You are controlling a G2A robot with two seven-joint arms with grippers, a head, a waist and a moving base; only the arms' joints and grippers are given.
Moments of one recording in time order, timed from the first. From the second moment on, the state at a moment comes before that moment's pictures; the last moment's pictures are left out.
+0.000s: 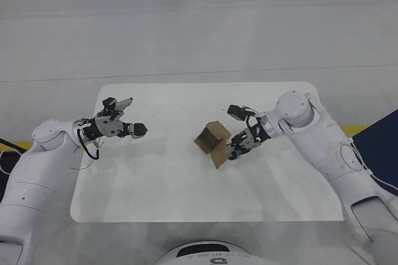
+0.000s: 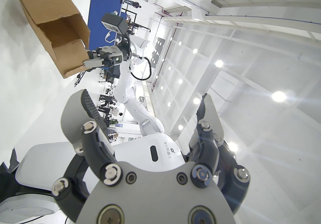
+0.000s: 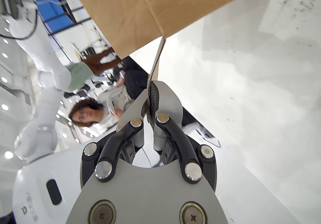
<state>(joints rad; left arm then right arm) 1.05 -0.84 -1.13 -1.22 -1.05 0.15 -1.27 -0.77 -1.05 0.82 -1.30 0.11 0.26 1.54</state>
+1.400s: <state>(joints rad) 1.05 -0.84 -1.13 -1.22 -1.05 0.15 -1.27 -0.57 -0.95 0.46 -1.34 0.63 0.28 1.54</state>
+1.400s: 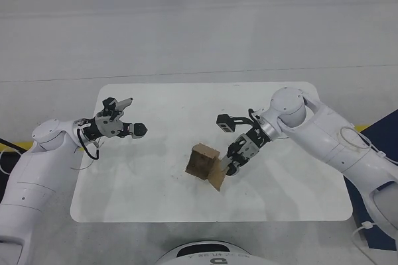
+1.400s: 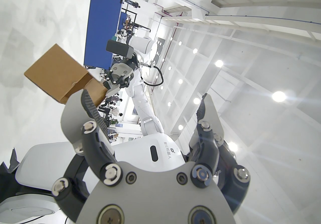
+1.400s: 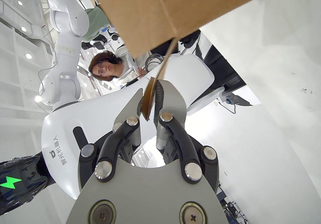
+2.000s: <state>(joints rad) 1.05 -0.84 -1.13 -1.22 -1.05 0.15 -1.27 -0.60 -0.91 0.58 -1.26 0.63 0.24 1.47</state>
